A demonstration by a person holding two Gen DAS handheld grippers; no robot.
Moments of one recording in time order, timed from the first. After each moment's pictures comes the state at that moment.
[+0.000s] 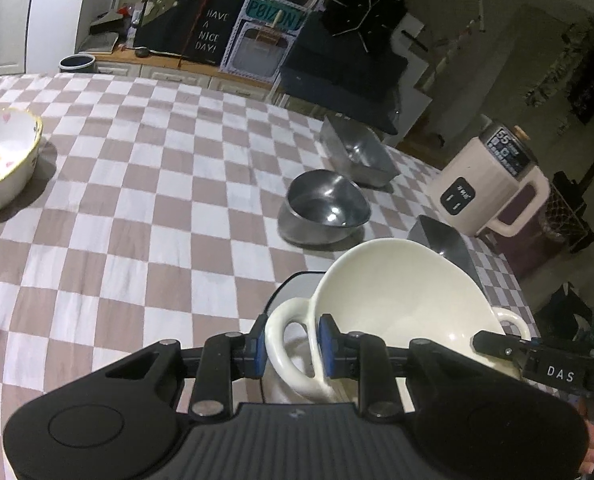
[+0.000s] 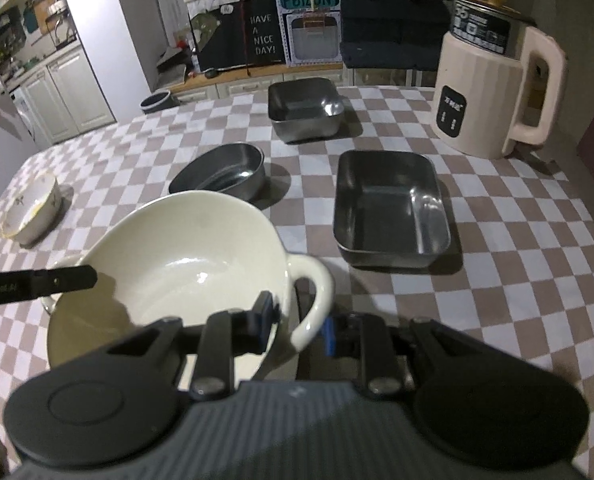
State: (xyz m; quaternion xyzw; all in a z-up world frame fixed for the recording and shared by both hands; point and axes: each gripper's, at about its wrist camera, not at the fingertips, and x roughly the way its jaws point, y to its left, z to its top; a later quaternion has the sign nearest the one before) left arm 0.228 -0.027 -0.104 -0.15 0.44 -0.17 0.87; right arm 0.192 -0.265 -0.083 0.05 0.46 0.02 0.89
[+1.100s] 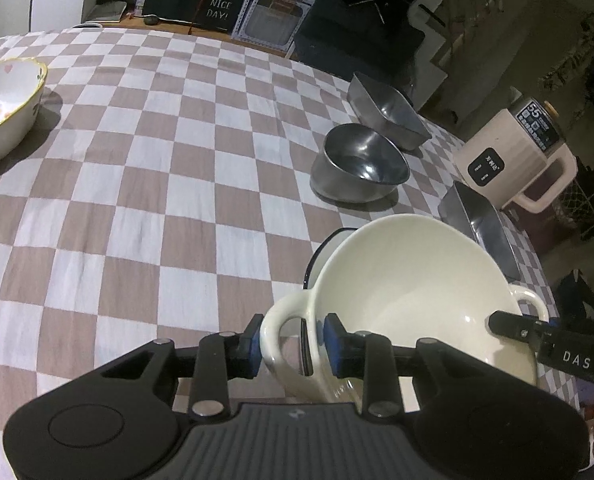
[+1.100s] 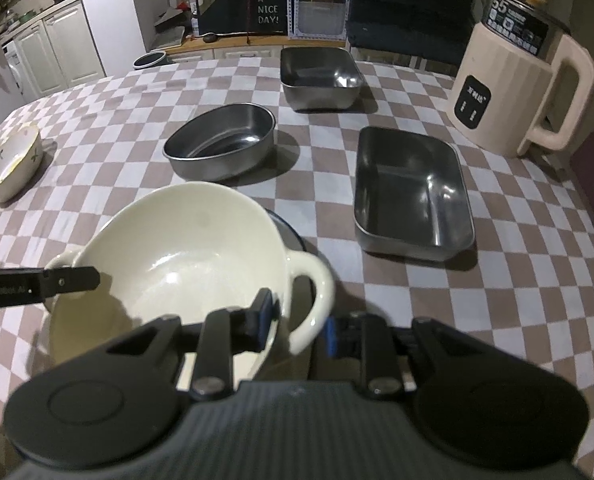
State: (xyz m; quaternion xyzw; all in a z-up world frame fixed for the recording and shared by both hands) left arm 0.237 -0.021 -0.144 -0.14 0.49 -0.16 0.85; right arm 0.210 -0.245 -0.105 -0.01 0.49 0.02 0.87
